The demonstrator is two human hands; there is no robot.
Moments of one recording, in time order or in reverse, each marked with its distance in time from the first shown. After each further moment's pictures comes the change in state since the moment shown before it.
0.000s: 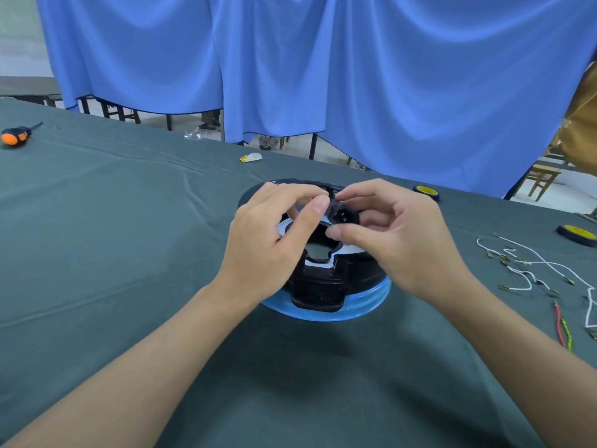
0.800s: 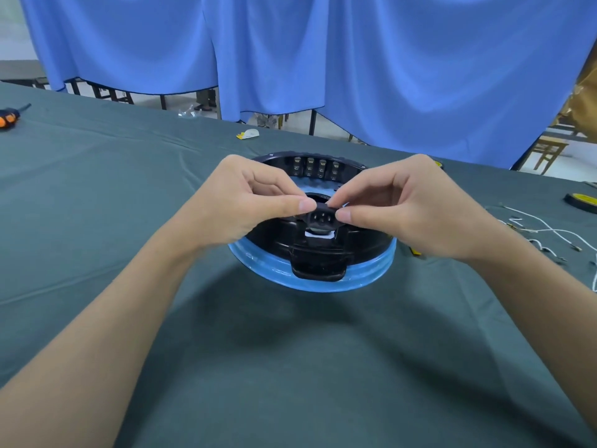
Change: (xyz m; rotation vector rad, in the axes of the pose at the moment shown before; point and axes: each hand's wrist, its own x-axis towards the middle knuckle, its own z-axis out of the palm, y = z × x) left_hand 0.018 -0.016 -0.038 -0.358 -0.488 -0.353; right_hand 0.000 -0.007 -0.020 -0.119 -0.319 -0.005
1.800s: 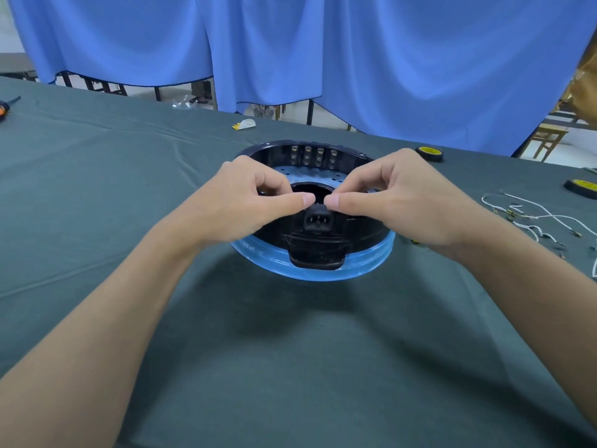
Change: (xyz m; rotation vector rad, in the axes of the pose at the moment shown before) left_hand 0.000 -0.006 0.004 0.375 -0.039 -0.095; right_hand 0.002 0.001 0.011 -0.004 0.004 0.166
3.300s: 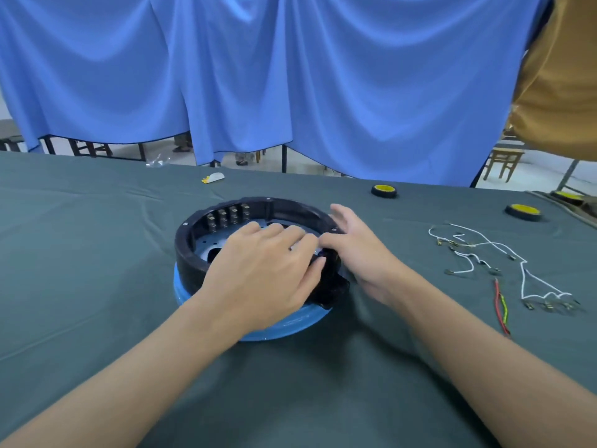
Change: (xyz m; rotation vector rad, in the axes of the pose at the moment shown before) left_hand 0.010 0.046 0.067 1.041 0.248 0.509; right_hand 0.014 0.064 -0.004 0.432 0.226 0.248
